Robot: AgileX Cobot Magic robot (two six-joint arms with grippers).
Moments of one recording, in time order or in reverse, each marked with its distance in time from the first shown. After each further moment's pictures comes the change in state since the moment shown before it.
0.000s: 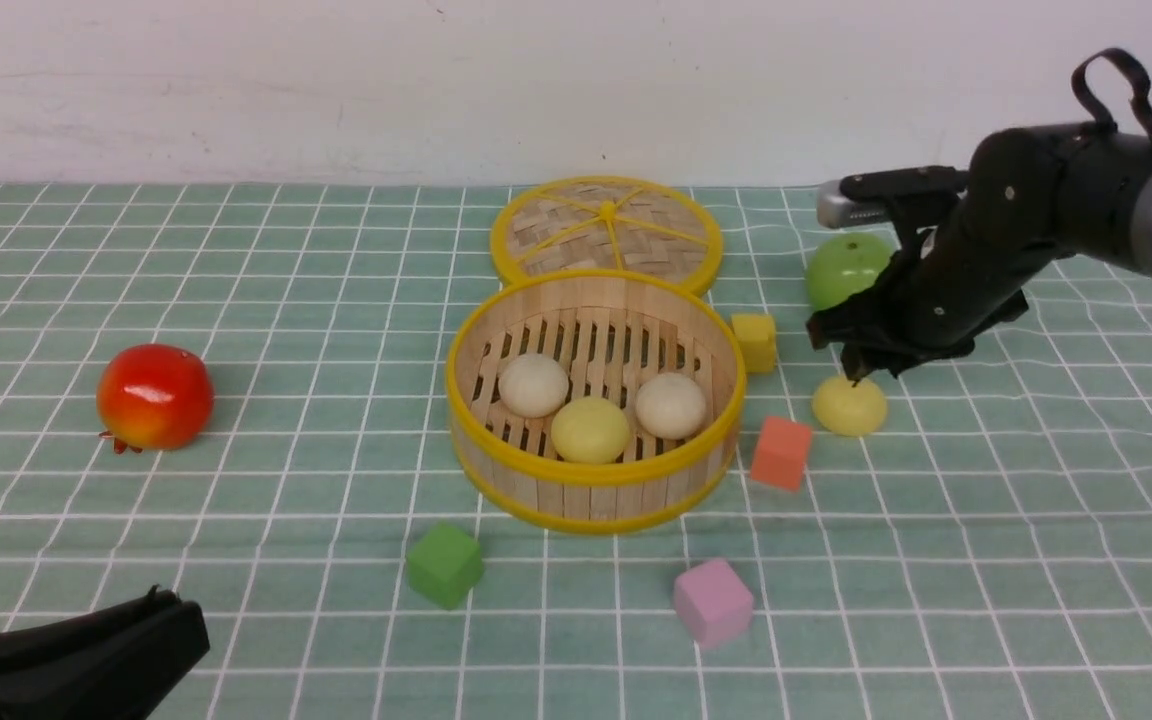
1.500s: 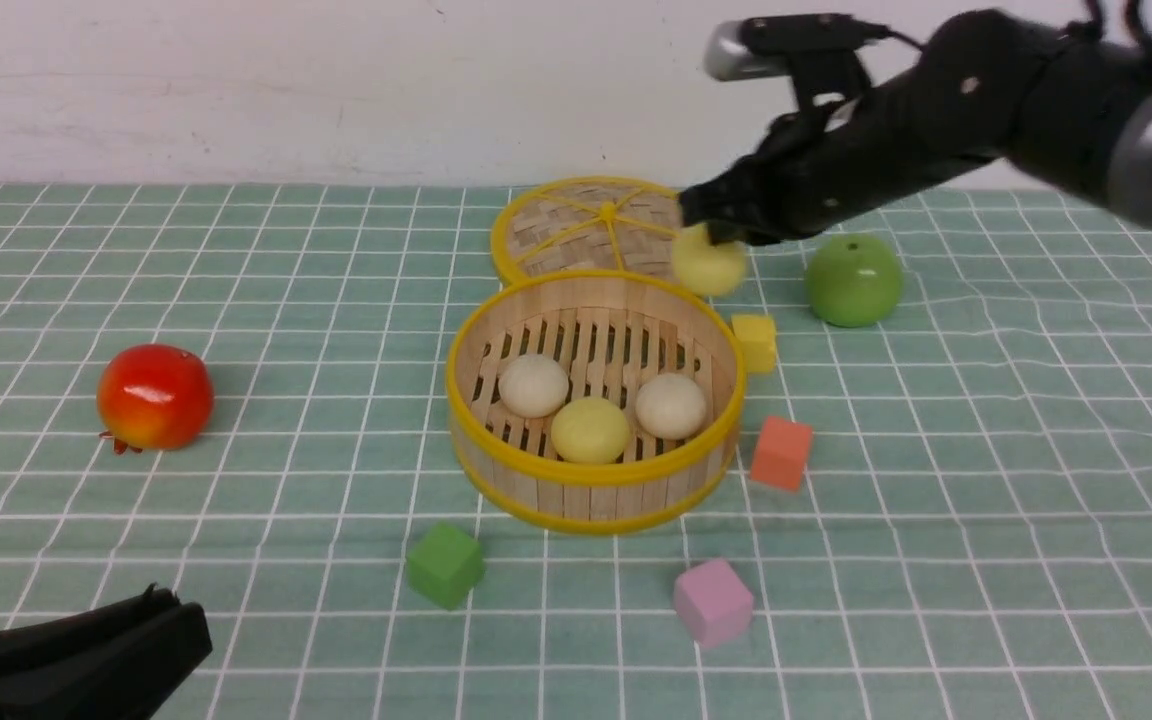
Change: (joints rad) right arm 0.167 -0.058 -0.113 0.284 -0.160 -0.223; left arm 0.000 0.000 0.000 0.000 0.000 0.000
